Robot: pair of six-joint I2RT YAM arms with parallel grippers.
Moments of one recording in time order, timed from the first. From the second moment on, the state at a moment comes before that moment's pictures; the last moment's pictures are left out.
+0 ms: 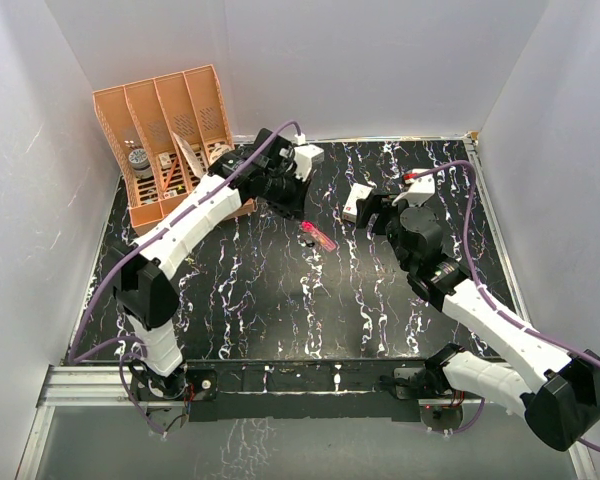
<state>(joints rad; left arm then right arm) -0.62 1.79 1.79 -0.90 0.37 0.00 0.55 0.98 0.74 0.13 0.37 0.29</state>
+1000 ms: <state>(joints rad) -0.54 1.74 1.60 -0.75 0.47 -0.06 0.53 0.98 0.74 0.10 0.42 0.30</state>
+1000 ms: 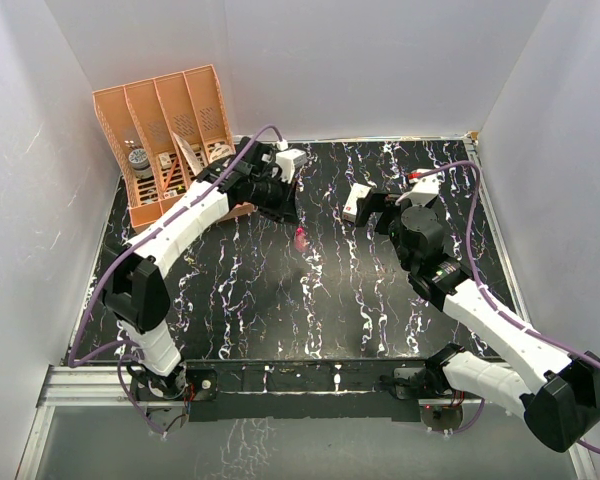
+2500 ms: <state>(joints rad) -0.72 1.88 1.50 -0.49 0.41 -0.20 0.37 0.91 0.77 -0.02 0.57 0.45</state>
